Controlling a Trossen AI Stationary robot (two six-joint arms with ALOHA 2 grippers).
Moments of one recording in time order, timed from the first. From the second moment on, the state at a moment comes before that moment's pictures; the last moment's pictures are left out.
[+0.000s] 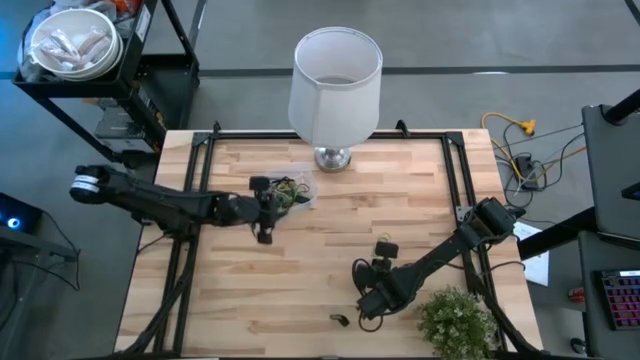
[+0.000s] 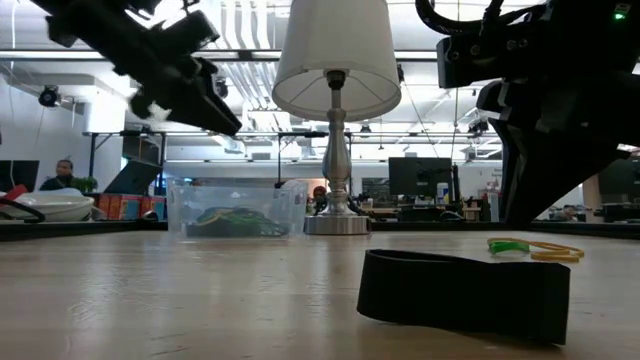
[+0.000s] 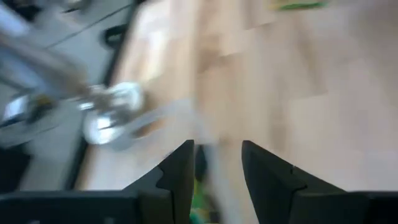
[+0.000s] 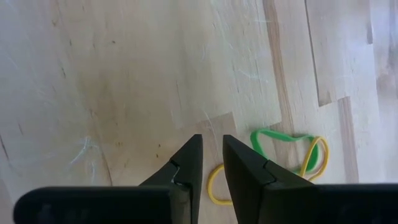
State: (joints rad) left arm -0.10 1.09 0.60 -0.09 -0.43 0.25; right arm 0.58 1.98 1.33 -0.97 0.45 0.81
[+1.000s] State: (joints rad) left arm -0.34 0.93 0.57 -0.12 -0.41 0.22; right arm 0.45 1.98 1.20 -0.97 0.49 0.86
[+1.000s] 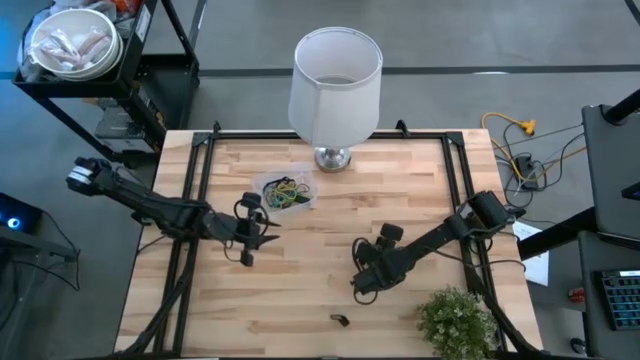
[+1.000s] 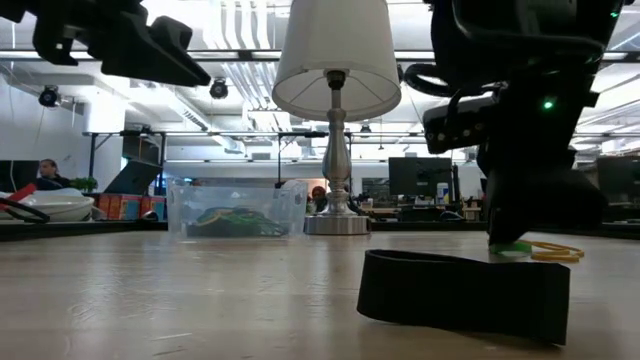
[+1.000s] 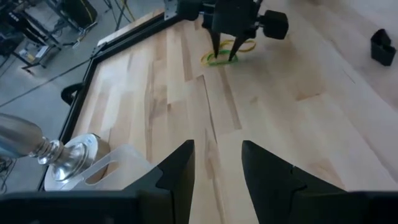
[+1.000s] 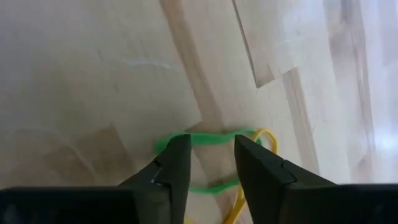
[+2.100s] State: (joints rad) left arm -0.35 0.93 0.57 -0.12 -0.41 0.21; right arm 0.46 1.87 1.10 -0.80 0.36 0.96
